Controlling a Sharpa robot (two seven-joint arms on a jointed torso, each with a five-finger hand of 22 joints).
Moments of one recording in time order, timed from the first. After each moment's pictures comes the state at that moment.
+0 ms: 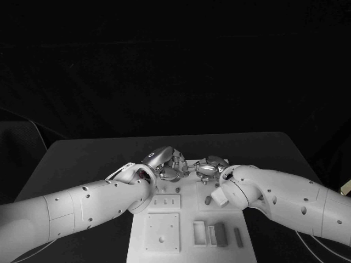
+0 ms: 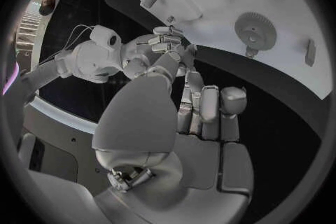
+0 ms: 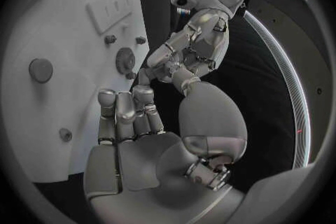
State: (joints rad) left arm 1.25 -0.50 -0.16 1.22 -1.13 -0.59 0.10; left_hand 1.41 -0.09 0.18 -0.06 0.28 1.06 0.13 0.35 0.39 1.00 0.06 1.17 0.56 1.18 -0.07 1.46 1.31 0.10 1.03 -0.09 1.65 0.57; right arm 1.18 -0.58 -0.01 1.30 -0.51 -0.37 -0.20; right_hand 1.07 -0.09 0.49 -0.13 0.18 1.01 0.11 0.39 0.55 1.07 0.02 1.37 0.82 1.06 -0.06 1.65 0.93 0.20 0.73 0.00 1.66 0.71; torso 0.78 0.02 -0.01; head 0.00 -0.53
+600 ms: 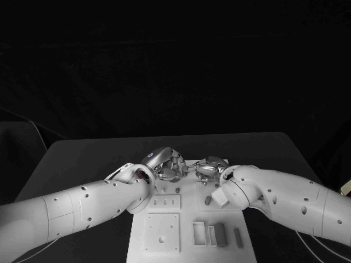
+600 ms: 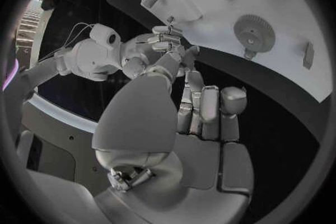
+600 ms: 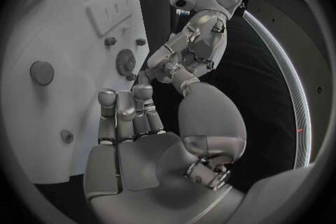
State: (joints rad) left arm 1.25 -0.51 -0.16 1.22 -1.11 -0.57 0.10; left_hand 1.40 -0.08 0.21 -0.05 0.27 1.07 0.12 0.35 0.39 1.00 0.06 1.15 0.55 1.17 -0.07 1.46 1.31 0.10 1.03 -0.09 1.65 0.57; right arm 1.18 -0.58 -0.01 1.30 -0.50 -0.36 -0.20; right_hand 1.02 -0.13 0.43 -0.10 0.19 0.89 0.15 0.33 0.56 1.03 0.03 1.33 0.79 1.04 -0.06 1.62 0.92 0.20 0.73 0.00 1.66 0.70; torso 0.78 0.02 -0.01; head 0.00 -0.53
